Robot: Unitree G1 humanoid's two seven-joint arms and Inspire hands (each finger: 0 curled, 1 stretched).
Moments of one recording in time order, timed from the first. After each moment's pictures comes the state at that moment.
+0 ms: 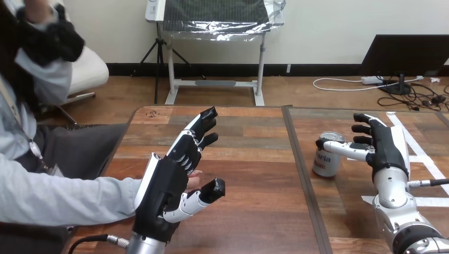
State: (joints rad) left arm -0.16 -0.02 0.02 0.87 -0.23 -1.16 -0.51; right arm -0.71 -0.31 -0.07 1.35 -0.17 -0.30 -0.26
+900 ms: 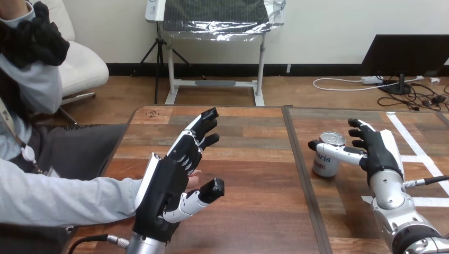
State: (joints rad) left arm -0.16 -0.02 0.02 0.87 -0.23 -1.16 -0.51; right arm -0.71 -0.31 -0.04 1.35 -0.21 -0.26 -0.20
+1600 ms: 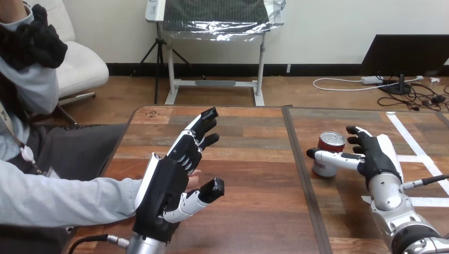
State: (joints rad) left arm -0.16 -0.02 0.02 0.87 -0.23 -1.16 -0.51; right arm -0.71 -0.31 -0.02 1.35 -0.25 -0.20 -0.20
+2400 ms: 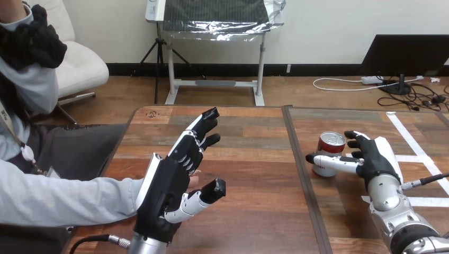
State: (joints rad) left arm -0.16 -0.02 0.01 0.87 -0.23 -1.16 -0.51; right arm -0.71 -0.31 0.00 1.35 -0.28 -0.16 -0.20
